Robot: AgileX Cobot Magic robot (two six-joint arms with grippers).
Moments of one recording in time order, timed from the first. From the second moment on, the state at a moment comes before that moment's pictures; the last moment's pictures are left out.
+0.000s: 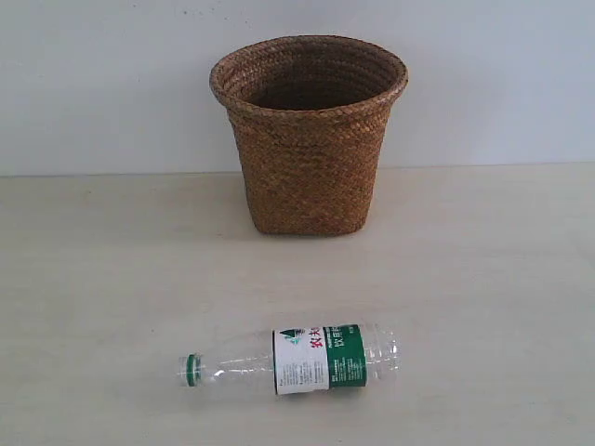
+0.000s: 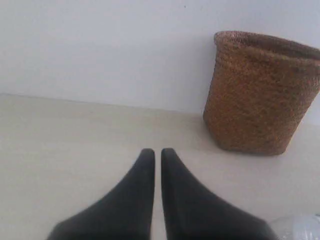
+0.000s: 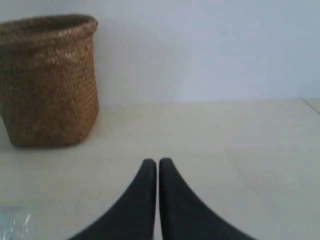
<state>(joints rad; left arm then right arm) -0.10 0.00 0.00 -0.18 0.16 -0.03 0.06 0.01 0.00 0.11 0.15 -0.05</state>
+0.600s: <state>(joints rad) -0.10 0.05 -0.10 -0.25 -0.20 -0.27 0.06 0.14 -0.21 0.12 -0.22 0.19</state>
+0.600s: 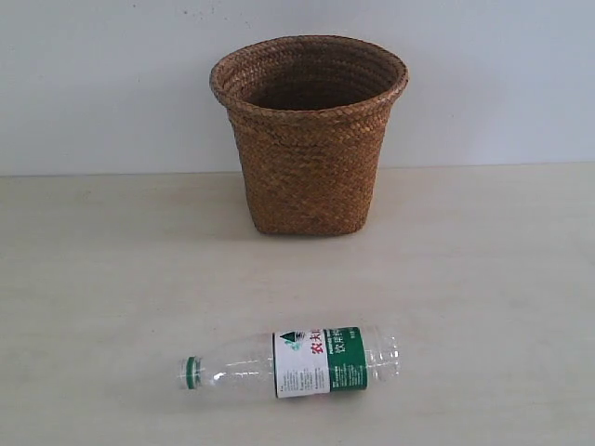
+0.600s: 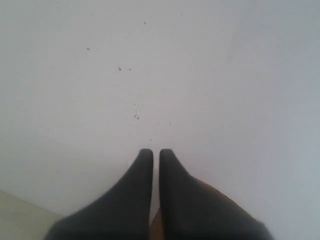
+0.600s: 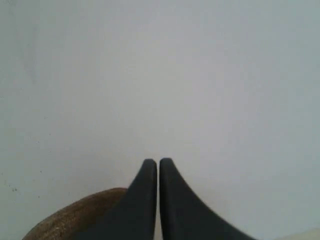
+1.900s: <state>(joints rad) -0.39 1.42 -0.96 -0.27 0.79 0.86 0.28 1.38 -1.07 0.38 0.86 -0.74</state>
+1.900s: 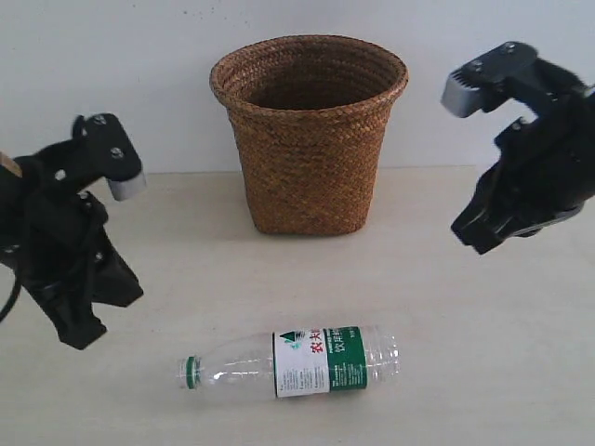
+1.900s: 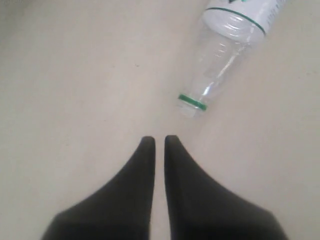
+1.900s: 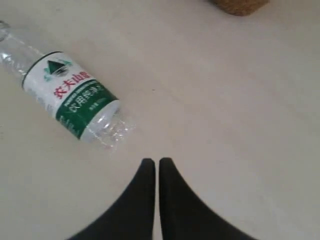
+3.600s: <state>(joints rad) -0.44 1.94 -1.02 -0.52 0.65 1.46 0.40 1.74 -1.17 0.71 0.92 -0.78</state>
